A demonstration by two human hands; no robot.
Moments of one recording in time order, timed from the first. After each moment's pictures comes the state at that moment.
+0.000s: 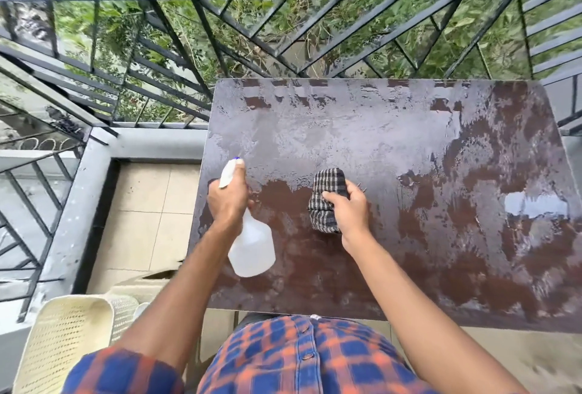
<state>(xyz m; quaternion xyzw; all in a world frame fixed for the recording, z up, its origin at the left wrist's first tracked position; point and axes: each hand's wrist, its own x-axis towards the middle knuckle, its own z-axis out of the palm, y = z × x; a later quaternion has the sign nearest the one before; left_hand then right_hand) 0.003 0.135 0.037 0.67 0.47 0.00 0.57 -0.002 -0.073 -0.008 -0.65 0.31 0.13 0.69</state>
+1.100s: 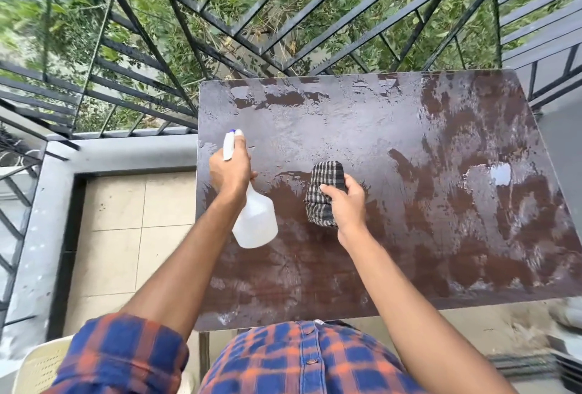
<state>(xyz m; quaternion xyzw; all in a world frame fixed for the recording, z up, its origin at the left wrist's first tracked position) 0.079 0.162 0.035 0.67 0.41 0.00 0.61 0.011 -0.029 -0.006 -0.63 0.35 0.07 0.69</state>
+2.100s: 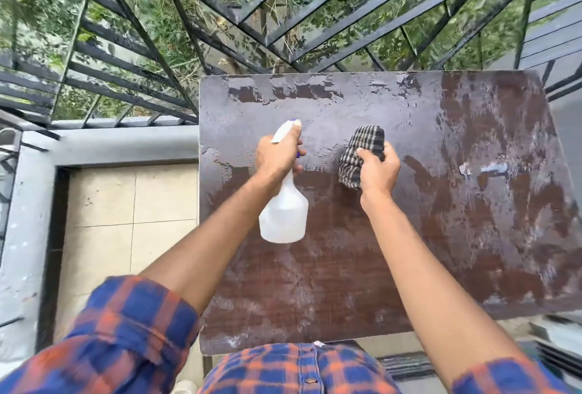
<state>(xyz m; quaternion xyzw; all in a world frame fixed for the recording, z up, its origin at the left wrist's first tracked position) 0.143 0.133 0.027 0.64 0.31 -0.19 0.68 0.117 -0.044 -0.028 -0.67 0.42 -0.08 0.61</state>
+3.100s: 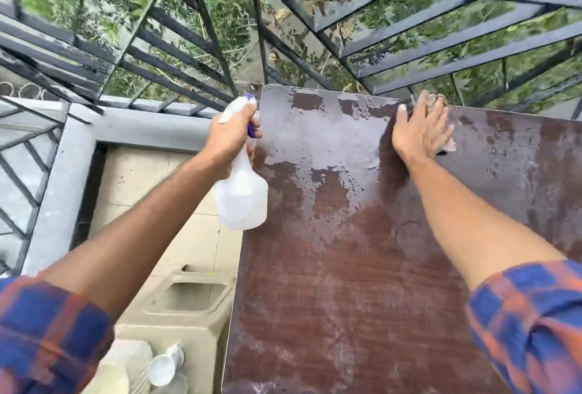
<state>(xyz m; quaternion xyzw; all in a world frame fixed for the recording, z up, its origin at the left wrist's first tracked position) 0.226 0.314 -0.001 0.67 0.32 -0.11 0.66 0.303 -0.020 -0.094 -0.96 0.23 0.07 0.12</state>
